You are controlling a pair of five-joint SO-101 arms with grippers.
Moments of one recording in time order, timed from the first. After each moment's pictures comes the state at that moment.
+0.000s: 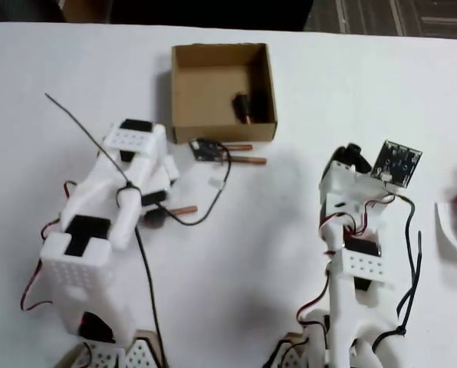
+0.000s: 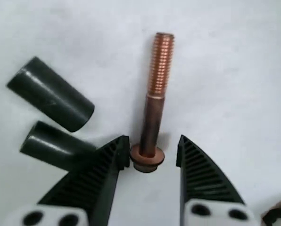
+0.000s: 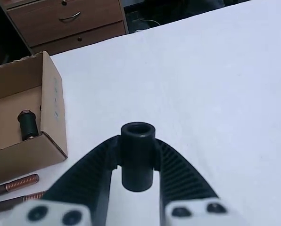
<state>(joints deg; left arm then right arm) 0.6 20.6 8.2 80.6 -57.9 8.0 -38.5 75.2 -4.4 -8.3</state>
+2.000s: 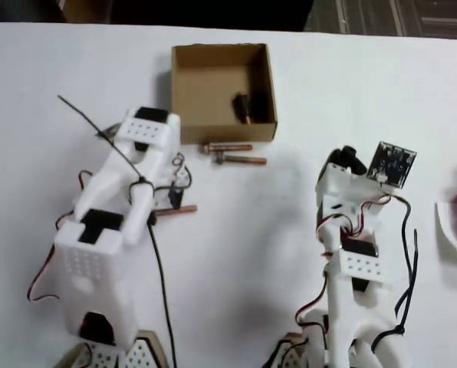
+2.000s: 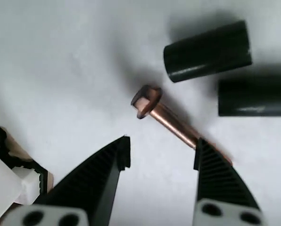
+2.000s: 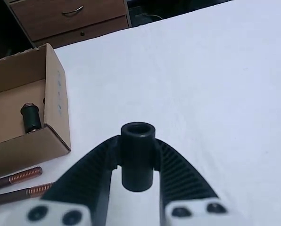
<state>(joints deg) 4.7 33.3 -5.7 95.7 64.7 7.0 -38.5 76.0 -4.4 -8.3</state>
